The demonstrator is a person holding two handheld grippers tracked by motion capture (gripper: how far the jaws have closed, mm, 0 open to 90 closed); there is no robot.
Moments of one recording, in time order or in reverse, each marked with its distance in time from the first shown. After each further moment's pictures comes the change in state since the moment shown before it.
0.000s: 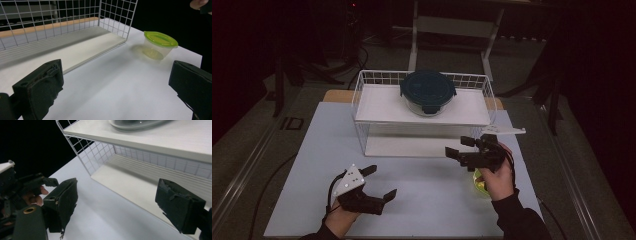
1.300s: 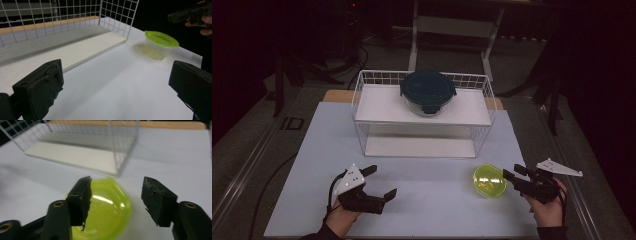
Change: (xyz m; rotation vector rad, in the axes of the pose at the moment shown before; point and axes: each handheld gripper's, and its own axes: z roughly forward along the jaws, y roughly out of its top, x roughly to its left) left arm 0.002 -0.002 0.002 0.004 -0.001 -0.018; right arm -0.085 -0.108 -0.103 -0.007 -0.345 0.057
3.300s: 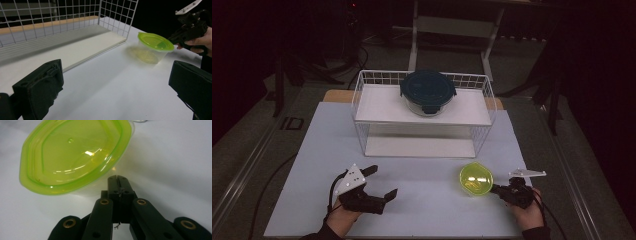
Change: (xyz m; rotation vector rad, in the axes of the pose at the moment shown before) left arm 0.000 0.000 0.001 0.002 -0.003 0.004; right arm 0.008 -0.042 0.056 0.277 0.115 -0.008
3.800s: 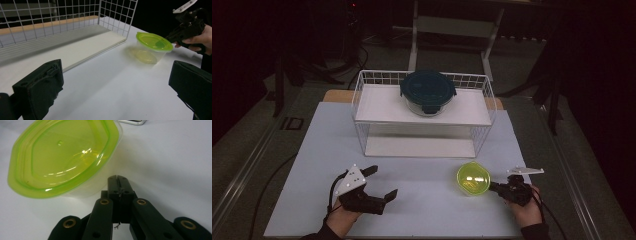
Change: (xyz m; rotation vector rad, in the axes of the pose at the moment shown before) left arm -0.001 0.000 0.000 0.000 0.001 0.006; right arm -0.002 0.006 0.004 0.005 -0.017 0.000
